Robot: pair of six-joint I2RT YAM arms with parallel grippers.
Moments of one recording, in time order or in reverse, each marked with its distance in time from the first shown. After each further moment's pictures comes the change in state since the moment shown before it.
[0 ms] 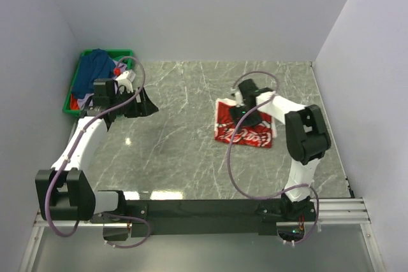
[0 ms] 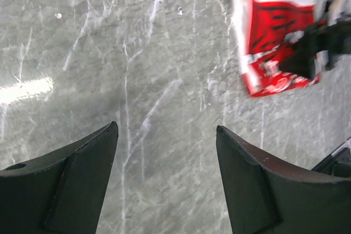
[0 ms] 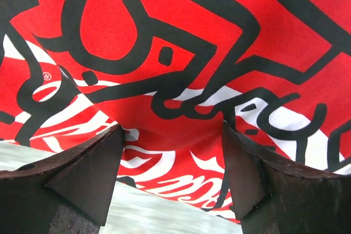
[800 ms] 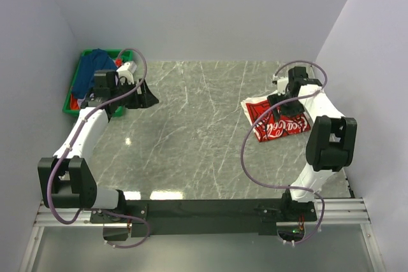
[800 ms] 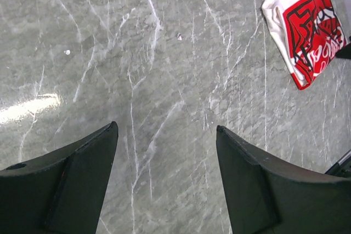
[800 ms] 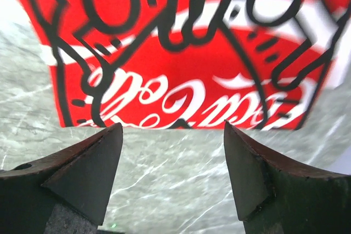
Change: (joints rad) left arm 0.000 0.107 0.105 0.027 0.011 0.039; right arm -0.437 -0.153 0.065 -0.169 -0.043 -0.325
